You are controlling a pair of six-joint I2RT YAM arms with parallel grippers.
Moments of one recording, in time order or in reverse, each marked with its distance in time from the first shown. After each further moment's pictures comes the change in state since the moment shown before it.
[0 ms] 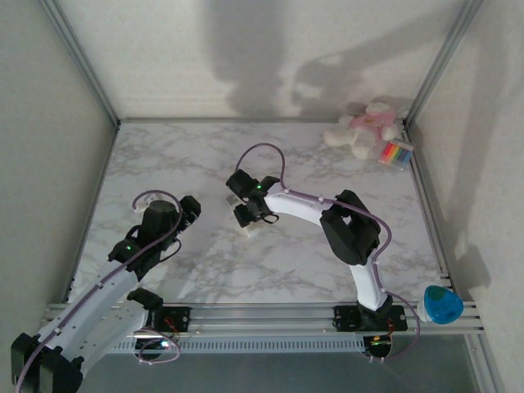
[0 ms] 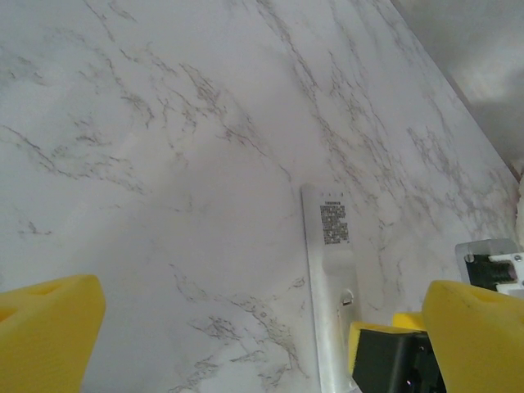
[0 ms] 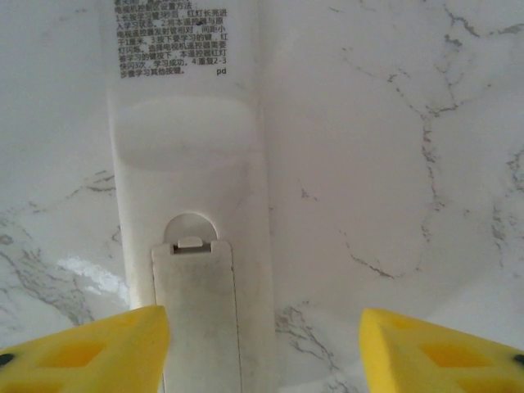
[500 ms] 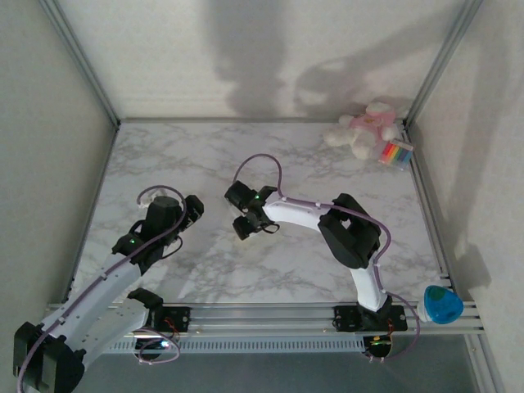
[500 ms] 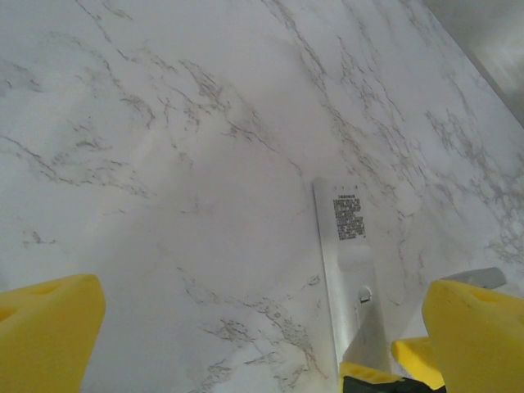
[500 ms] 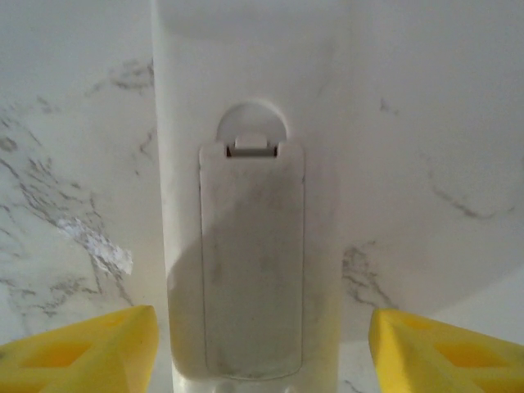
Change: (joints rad) left arm 0.000 0.073 0.032 -0.001 0.008 0.056; right arm 0.046 -0.015 -0.098 0.024 -0.033 0.008
